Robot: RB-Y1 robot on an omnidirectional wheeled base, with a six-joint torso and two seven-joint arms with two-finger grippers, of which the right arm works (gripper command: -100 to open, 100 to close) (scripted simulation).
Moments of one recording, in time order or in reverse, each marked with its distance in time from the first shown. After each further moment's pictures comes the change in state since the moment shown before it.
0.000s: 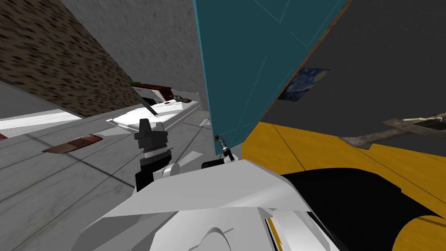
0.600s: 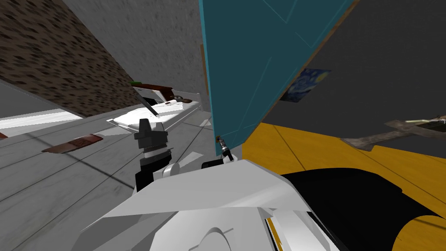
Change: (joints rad) arm -0.003 0.018 -0.002 0.002 0.000 0.001 0.001
